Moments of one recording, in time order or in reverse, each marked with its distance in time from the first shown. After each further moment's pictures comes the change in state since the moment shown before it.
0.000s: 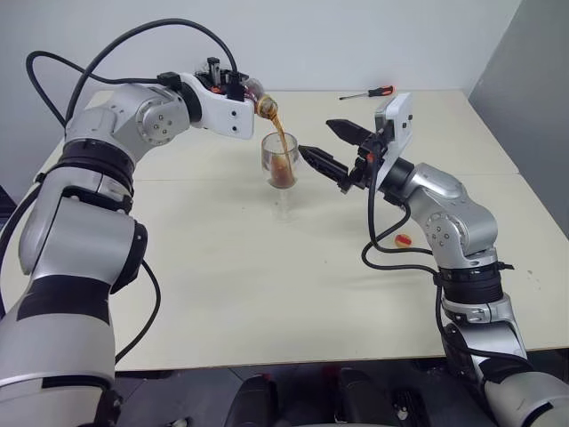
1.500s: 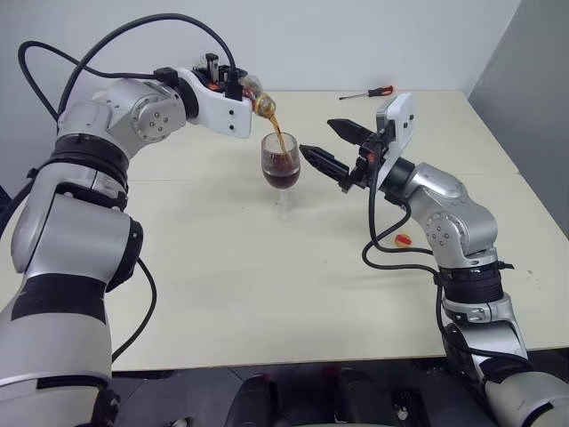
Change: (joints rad) left arm -0.019 0.015 -0.021 0.001 0.029 -0.014 0.023; right arm 0.000 -0.004 0.000 0.011 0.000 -0.012 0.002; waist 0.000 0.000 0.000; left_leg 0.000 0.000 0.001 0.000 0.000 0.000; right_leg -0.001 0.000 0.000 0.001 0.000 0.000
